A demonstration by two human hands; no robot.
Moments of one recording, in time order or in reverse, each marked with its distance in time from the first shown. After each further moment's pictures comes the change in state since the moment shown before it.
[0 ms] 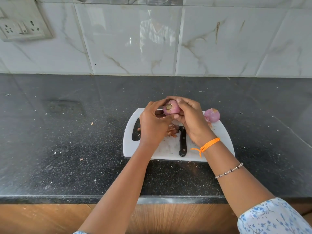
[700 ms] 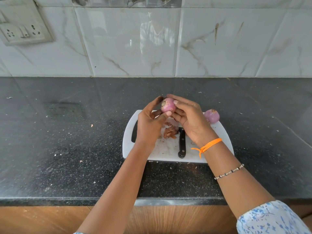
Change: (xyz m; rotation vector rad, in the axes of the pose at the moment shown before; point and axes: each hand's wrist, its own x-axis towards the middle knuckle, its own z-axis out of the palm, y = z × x) left_hand 0.002 -0.003 -0.005 -0.376 -0.104 -0.170; right_hand 0.002 -0.007 -0.002 0.194 -0.056 0.095
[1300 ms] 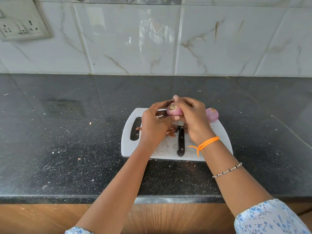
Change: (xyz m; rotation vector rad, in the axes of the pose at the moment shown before) left_hand -0.001 -0.004 0.009 0.219 0.023 0.068; right_hand -0.002 0.004 0.001 -0.226 0.250 -0.105
